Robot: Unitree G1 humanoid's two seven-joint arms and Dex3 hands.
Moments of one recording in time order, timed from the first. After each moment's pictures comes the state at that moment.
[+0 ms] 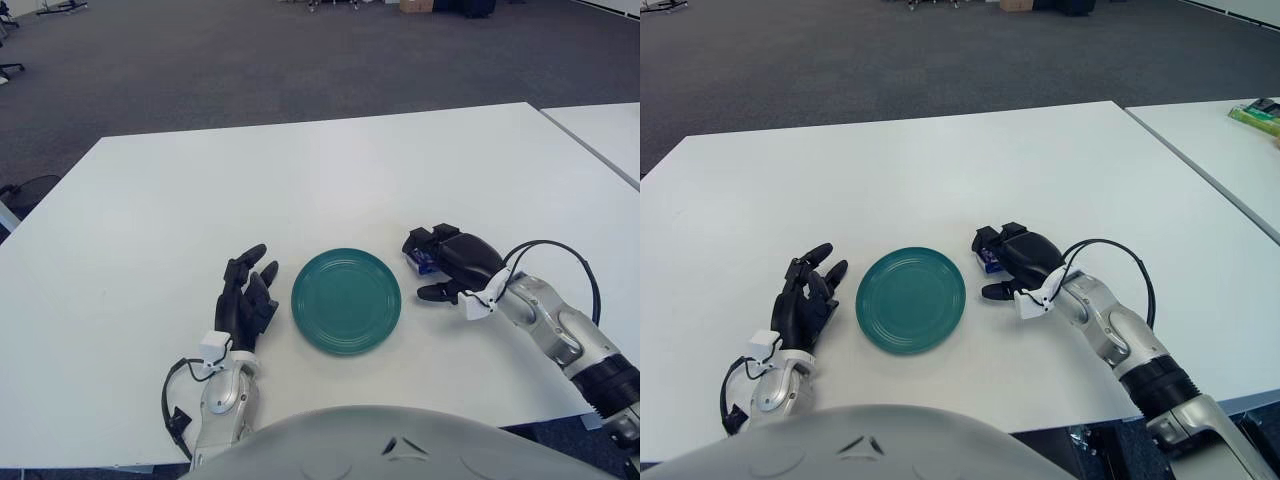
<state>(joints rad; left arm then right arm) 0.50 -0.14 -0.06 -0.15 -0.10 -0.20 0.06 -0.04 -0.72 0.38 -0.03 -0.76 -0.25 0.18</state>
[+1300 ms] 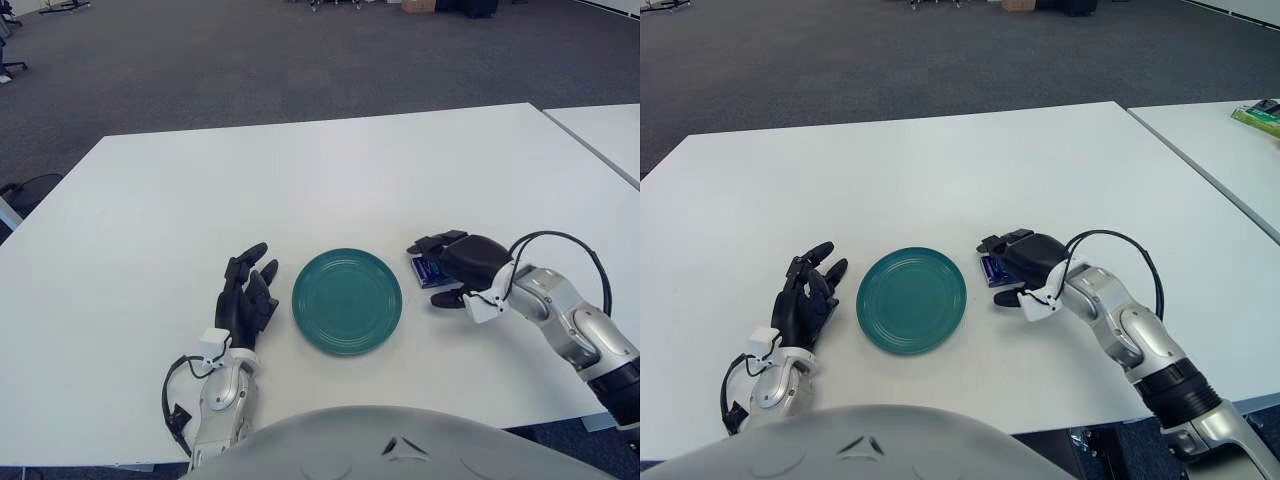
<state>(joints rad) 0.48 -0.14 -0.06 -0.15 -0.11 -0.18 0.05 -0.03 -0.76 0.32 -0.17 -0.80 -0.19 0.42</state>
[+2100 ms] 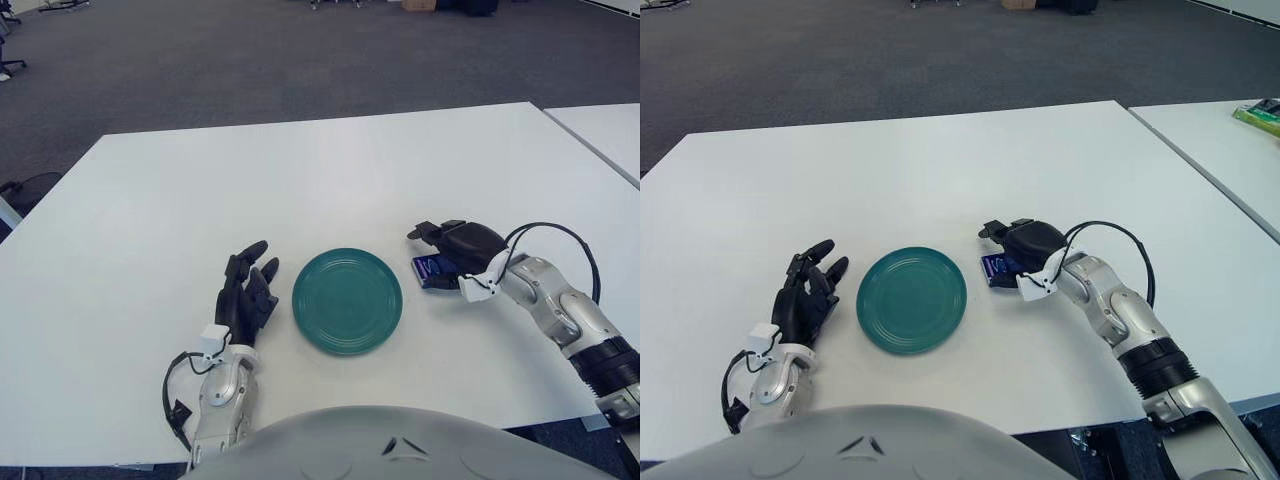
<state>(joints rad) 0.47 -0.13 -0.04 -0.15 -0.11 -0.16 0.04 -0.14 -0.68 0.34 0.10 -0.82 -0.29 0.21</state>
